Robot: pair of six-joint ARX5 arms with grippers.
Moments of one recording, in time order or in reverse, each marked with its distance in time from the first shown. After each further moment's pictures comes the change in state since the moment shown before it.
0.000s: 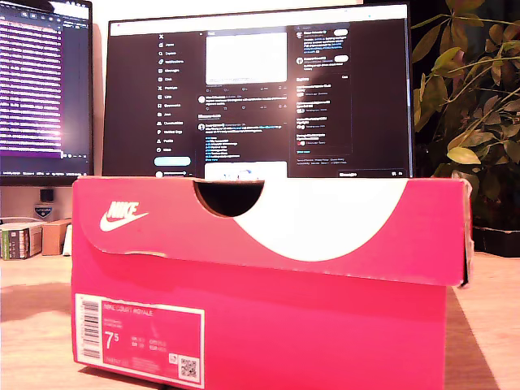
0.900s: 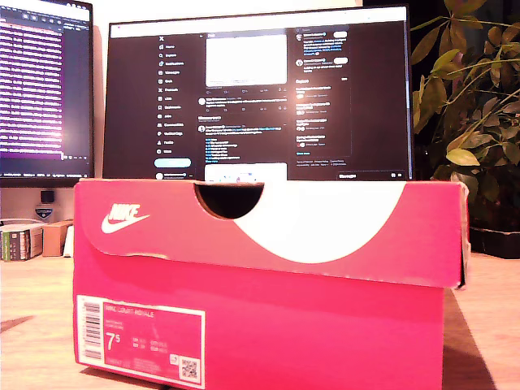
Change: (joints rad) left arm 0.006 -0.682 -0.428 0.056 -0.215 -0.144; right arm -0.001 -0.507 -0.288 -0.084 0.191 0.093
